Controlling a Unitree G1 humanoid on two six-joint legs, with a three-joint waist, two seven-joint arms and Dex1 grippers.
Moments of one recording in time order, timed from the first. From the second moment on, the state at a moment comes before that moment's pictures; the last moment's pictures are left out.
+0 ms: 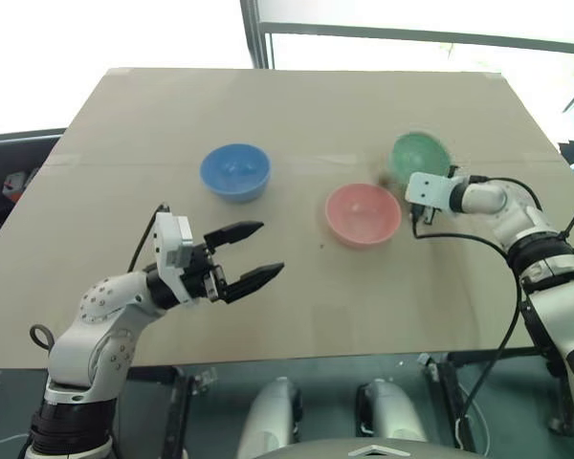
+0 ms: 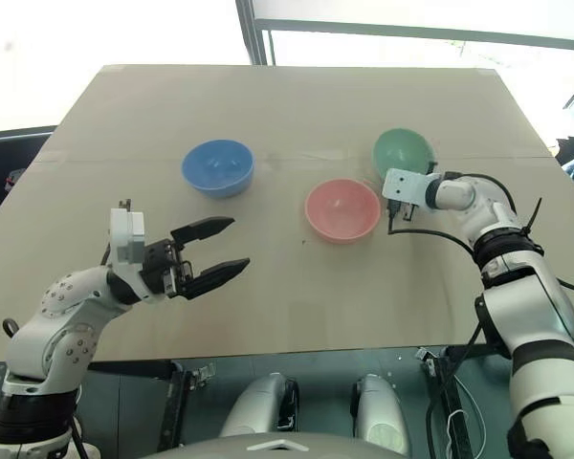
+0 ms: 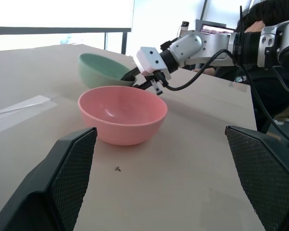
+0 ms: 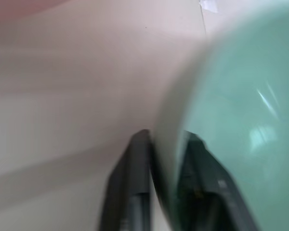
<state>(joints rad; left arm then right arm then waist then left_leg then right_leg) -0.04 0.63 0.19 -0.36 -0.71 0.34 -1.00 -1.01 -0.59 0.37 1.06 -0.37 -0.41 0.65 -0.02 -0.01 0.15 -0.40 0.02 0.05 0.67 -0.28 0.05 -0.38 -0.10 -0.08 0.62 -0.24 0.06</state>
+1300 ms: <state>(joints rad) -0.66 0.67 -0.30 -0.01 0.05 0.60 -0.57 -0.47 -0.51 0.12 -0.43 0.16 0.58 0.69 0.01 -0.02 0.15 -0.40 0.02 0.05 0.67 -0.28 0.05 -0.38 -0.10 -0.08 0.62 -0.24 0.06</state>
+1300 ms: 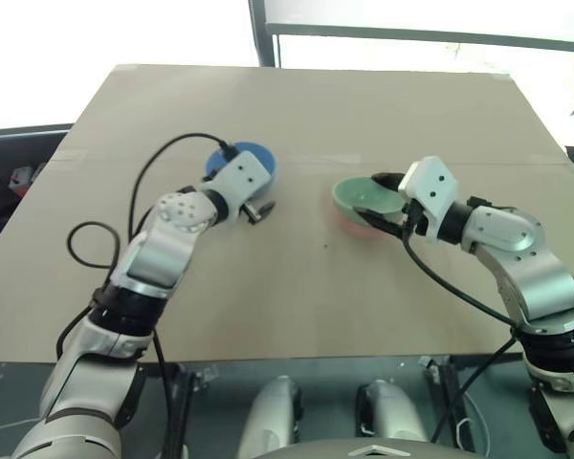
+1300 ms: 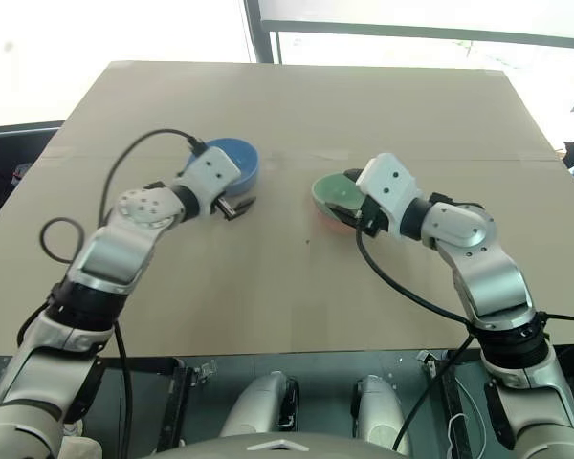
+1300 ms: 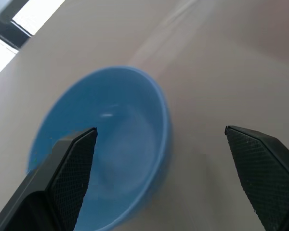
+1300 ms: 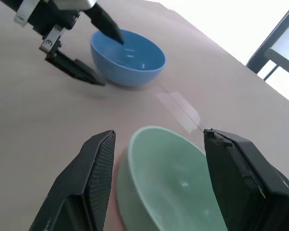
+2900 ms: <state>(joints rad) -0.96 0.37 -0.25 0.32 -0.16 0.15 -1.20 0.26 -0.60 -0.39 -0.97 0.32 0.78 0.52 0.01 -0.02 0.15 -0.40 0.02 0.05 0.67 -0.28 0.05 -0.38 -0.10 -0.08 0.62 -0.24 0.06</state>
